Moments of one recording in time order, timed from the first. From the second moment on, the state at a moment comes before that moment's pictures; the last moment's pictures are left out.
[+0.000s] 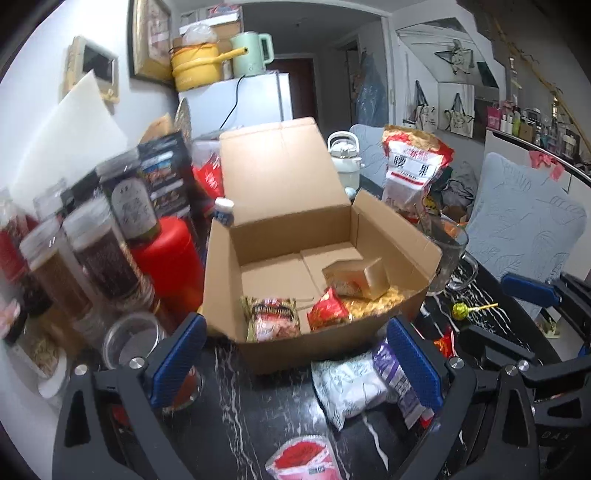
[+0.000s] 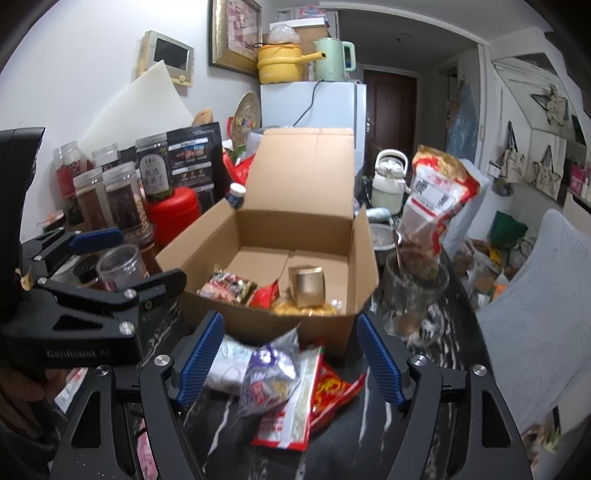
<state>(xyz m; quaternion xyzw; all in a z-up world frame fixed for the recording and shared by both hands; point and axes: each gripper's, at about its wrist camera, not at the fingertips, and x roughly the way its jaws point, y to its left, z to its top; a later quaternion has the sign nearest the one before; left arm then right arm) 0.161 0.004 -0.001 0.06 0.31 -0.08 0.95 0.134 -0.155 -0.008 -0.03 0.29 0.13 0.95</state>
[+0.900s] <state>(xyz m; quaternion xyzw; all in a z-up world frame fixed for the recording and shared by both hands) 0.160 0.020 -0.082 -0.02 0.39 -0.08 0.92 0.138 -0.154 -0.092 0.03 0.36 0.14 0.92</state>
